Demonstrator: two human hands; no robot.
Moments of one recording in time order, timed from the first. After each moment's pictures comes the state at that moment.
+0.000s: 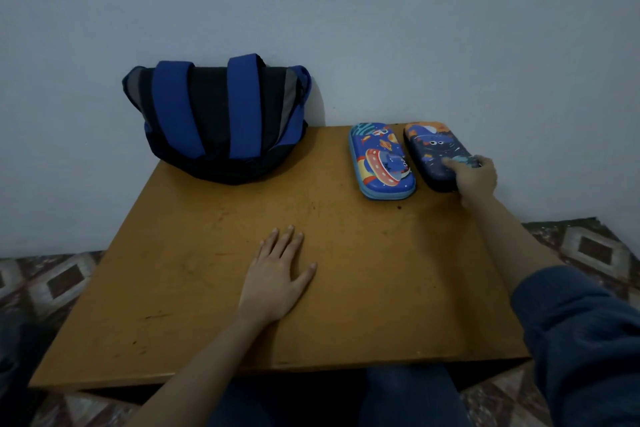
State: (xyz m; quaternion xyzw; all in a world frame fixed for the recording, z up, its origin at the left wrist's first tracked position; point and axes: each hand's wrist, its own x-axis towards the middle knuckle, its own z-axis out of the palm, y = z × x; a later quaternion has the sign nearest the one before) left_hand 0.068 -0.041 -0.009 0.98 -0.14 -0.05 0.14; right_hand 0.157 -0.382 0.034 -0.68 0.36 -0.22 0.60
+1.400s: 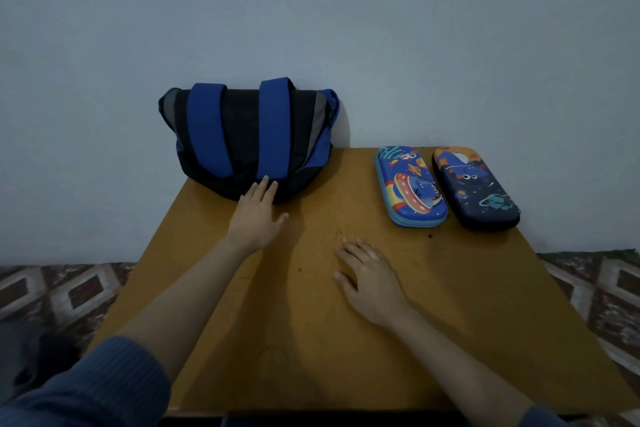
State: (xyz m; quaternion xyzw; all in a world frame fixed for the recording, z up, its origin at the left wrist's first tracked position) left_hand 0.186 0.014 0.038 0.99 -0.08 0.02 0.13; right_hand 0.087 -0.191 -0.009 -0.98 -0.11 -0.02 0.19
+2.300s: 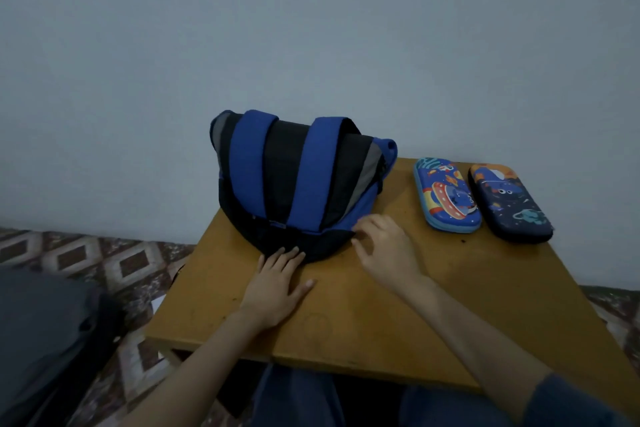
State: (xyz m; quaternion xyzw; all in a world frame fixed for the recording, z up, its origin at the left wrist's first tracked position) left_hand 0.058 0.070 -0.020 0.98 -0.12 -0.01 0.13; right_hand 0.074 -0.143 0.050 -0.93 -0.18 -0.22 0.22
